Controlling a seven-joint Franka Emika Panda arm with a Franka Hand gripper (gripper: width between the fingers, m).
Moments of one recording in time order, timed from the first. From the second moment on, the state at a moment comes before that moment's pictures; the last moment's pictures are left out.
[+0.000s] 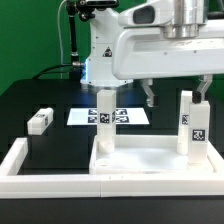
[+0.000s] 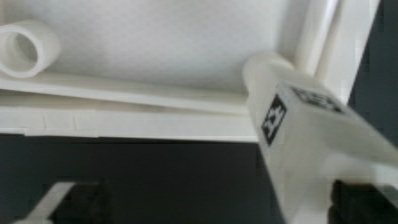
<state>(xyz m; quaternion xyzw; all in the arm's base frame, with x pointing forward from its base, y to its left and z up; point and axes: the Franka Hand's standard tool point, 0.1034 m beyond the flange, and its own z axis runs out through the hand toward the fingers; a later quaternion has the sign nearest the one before) 0.646 0.047 0.140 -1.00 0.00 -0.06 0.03</state>
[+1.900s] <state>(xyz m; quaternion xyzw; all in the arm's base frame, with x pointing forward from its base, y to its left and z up) 0.667 0.093 0.123 -0.96 0.27 -0.03 0.03</state>
